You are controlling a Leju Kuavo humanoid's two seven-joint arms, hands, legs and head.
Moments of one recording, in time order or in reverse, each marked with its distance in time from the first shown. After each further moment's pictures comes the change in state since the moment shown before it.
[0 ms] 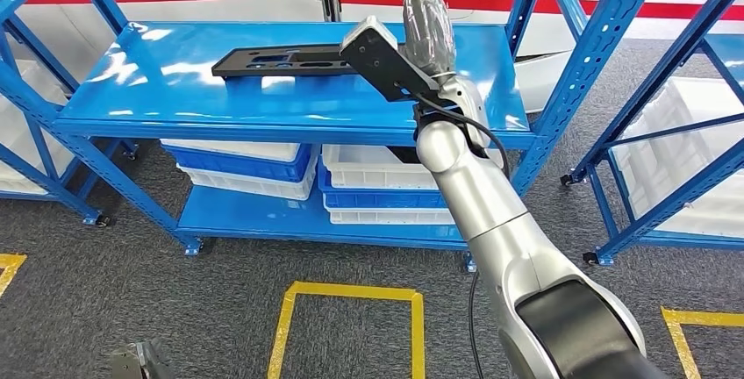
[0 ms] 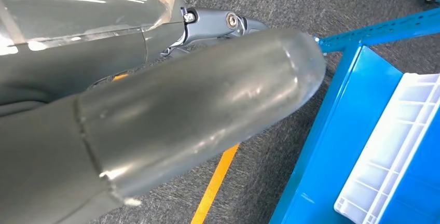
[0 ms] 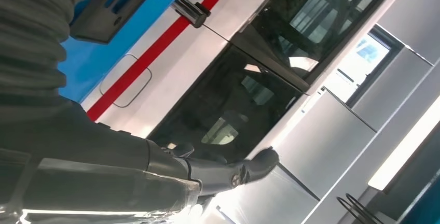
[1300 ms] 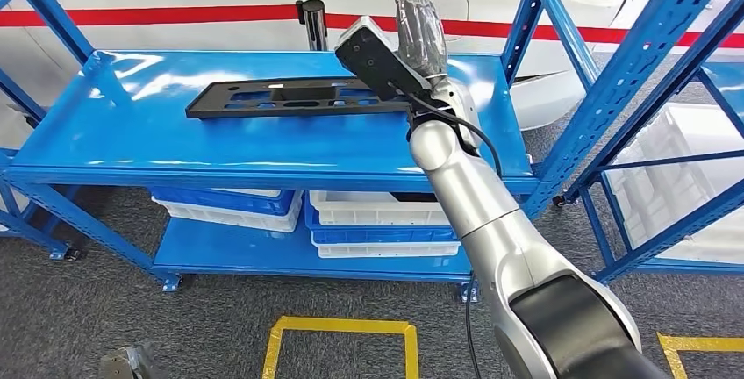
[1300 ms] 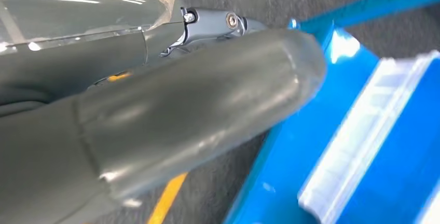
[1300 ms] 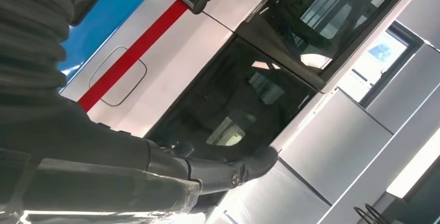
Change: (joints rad) left arm -0.002 0.002 0.042 -0.006 0.020 -0.008 0.000; right arm -0.023 0.019 -0.001 0.064 -0.027 -0.019 -0.018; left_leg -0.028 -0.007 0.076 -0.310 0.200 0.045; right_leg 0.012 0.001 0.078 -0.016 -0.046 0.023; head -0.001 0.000
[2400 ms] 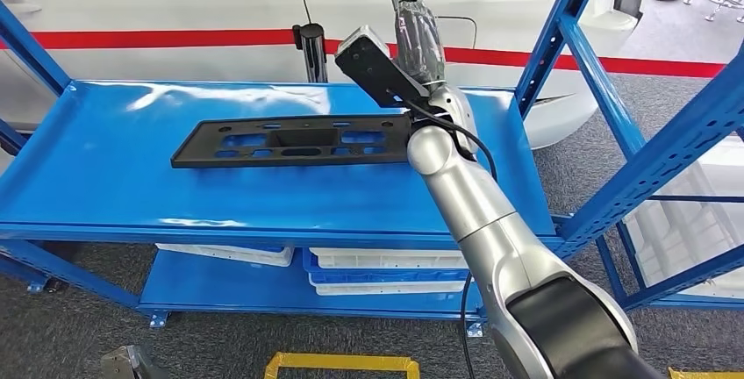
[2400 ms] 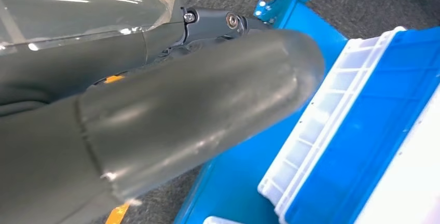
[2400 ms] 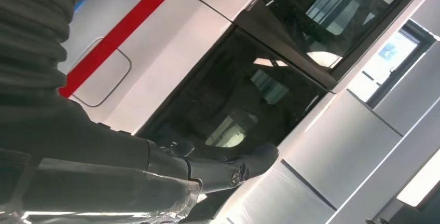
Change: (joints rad) left arm -0.009 -0.010 0.003 0.000 -0.012 0.001 0.000; right arm 0.016 -0.003 0.001 0.011 -0.004 -0.025 -0.018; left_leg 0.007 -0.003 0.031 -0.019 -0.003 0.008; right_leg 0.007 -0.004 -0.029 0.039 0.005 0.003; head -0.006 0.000
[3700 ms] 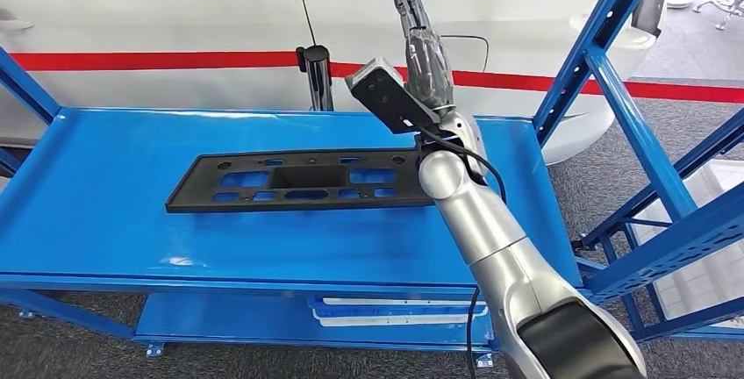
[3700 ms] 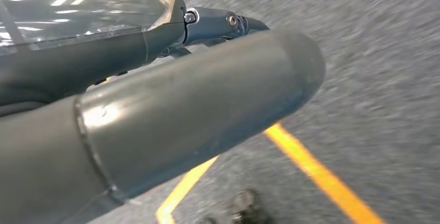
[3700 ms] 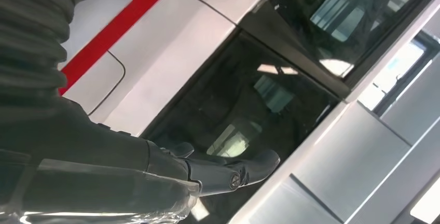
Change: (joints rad) left arm 0.105 0.028 0.051 0.176 -0.061 0.389 0.623; right arm 0.120 -0.056 0.044 -0.138 -0.026 0.039 0.018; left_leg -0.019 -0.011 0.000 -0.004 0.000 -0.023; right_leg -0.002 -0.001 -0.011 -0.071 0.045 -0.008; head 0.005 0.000
